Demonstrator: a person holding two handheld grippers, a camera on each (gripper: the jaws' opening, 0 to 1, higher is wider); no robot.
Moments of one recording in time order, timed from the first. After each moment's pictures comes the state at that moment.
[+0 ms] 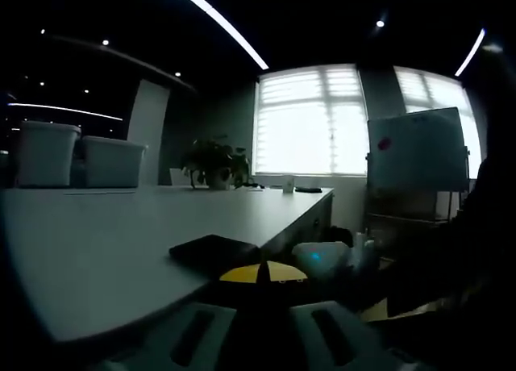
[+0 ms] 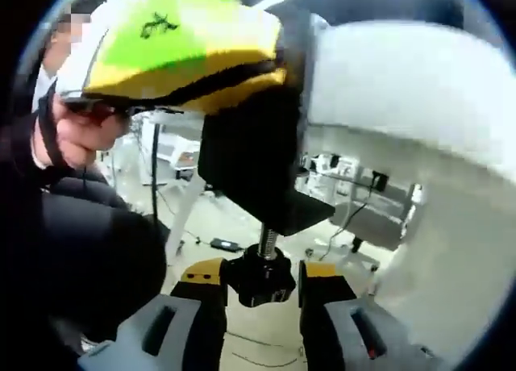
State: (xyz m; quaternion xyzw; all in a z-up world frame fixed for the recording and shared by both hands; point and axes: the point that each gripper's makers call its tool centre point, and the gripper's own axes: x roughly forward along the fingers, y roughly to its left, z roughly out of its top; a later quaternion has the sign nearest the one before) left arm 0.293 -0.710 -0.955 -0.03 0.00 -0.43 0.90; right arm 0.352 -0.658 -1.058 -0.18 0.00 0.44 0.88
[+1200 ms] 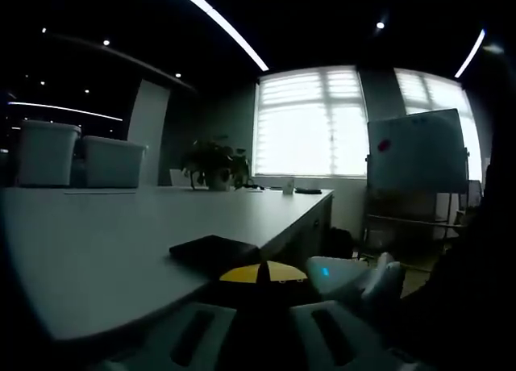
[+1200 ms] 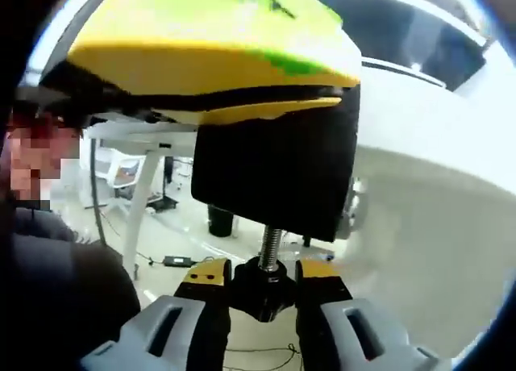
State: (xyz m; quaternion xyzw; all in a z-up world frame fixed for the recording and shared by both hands) left arm 0.294 -0.708 -0.955 -0.03 0.00 -0.43 0.90; right arm 0.357 -0.658 -1.057 -0.10 0.03 0.35 0.93
